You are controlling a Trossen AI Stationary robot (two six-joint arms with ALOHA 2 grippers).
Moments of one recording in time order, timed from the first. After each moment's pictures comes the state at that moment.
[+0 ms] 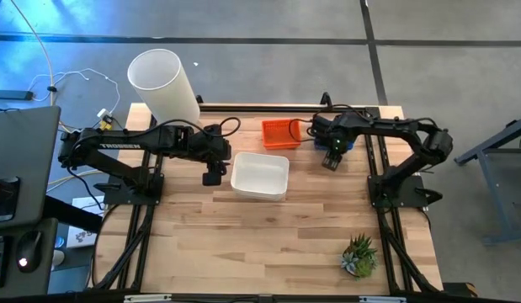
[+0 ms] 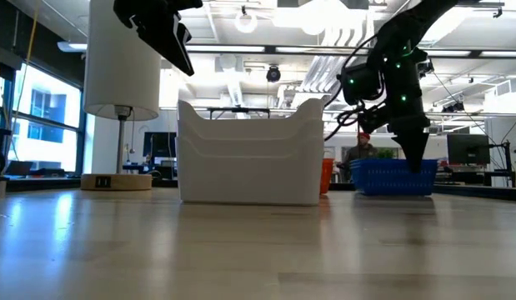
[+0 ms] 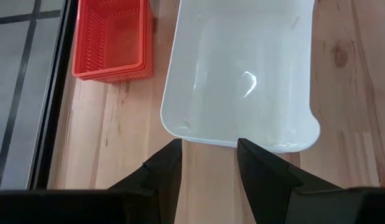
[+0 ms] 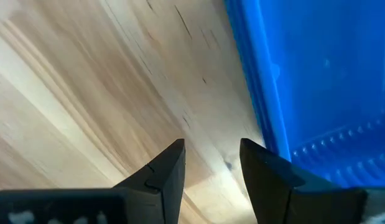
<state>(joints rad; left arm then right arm) 0.20 1.28 1.14 -0.81 -0.17 0.16 -0.54 1.53 0.93 -1.01 0.10 -0.04</state>
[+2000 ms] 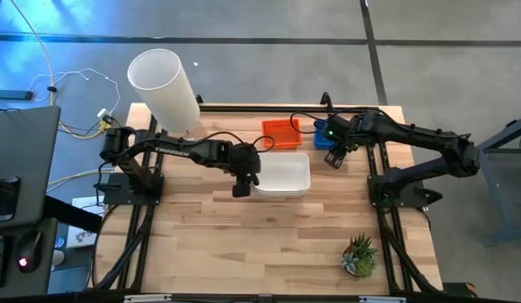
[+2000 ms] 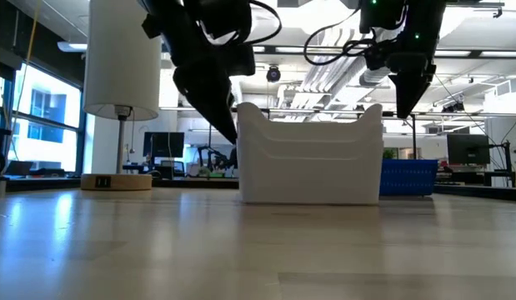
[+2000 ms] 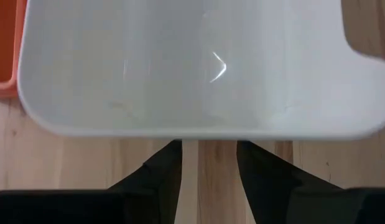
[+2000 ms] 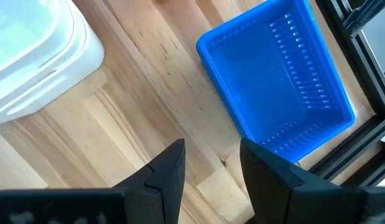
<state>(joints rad) 0.20 1.69 1.14 -0.49 -0.03 0.08 -0.37 1.22 1.05 -1.14 0.21 0.21</state>
